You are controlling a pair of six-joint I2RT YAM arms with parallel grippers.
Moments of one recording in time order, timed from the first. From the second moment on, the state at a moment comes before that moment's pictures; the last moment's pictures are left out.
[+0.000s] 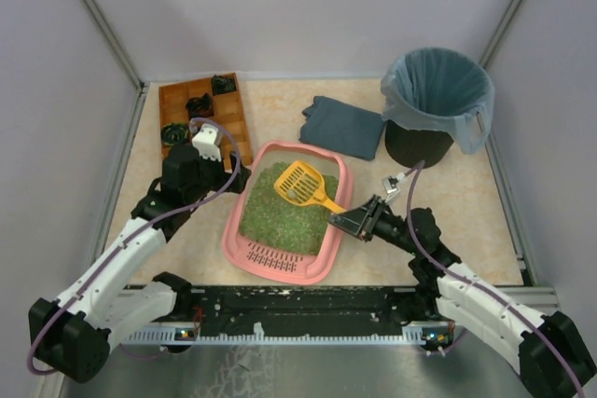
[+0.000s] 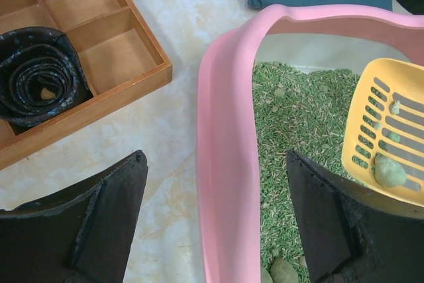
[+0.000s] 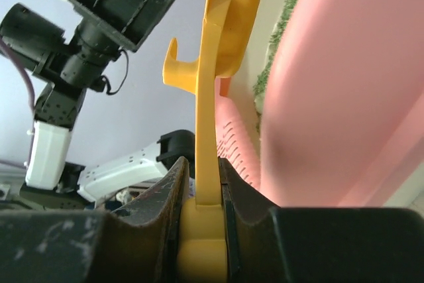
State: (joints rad) left arm -0.43 0.93 0.72 -0.20 0.00 -0.19; right arm 0.59 0.66 0.10 0.52 -0.42 1.26
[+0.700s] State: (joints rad) left arm -0.43 0.97 0.71 -0.18 0.04 -0.19; right arm 0.56 0.57 0.08 0.42 -0.41 1.28
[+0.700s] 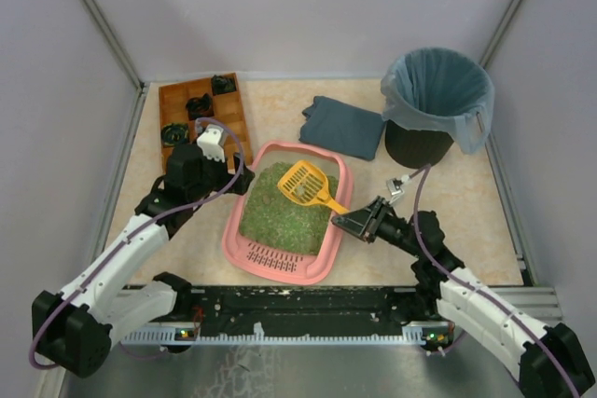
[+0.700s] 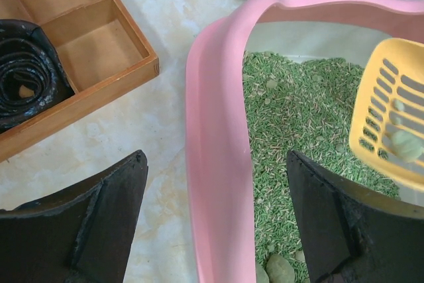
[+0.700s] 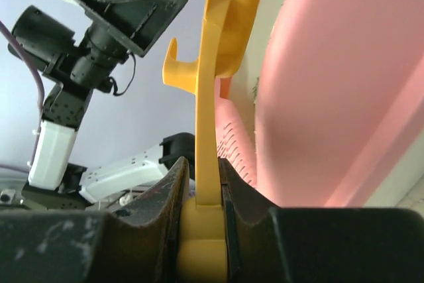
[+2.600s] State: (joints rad) left arm -0.43 1.04 0.77 -0.16 0.10 -0.17; right arm 0.56 0.66 0.31 0.23 -0.44 1.14
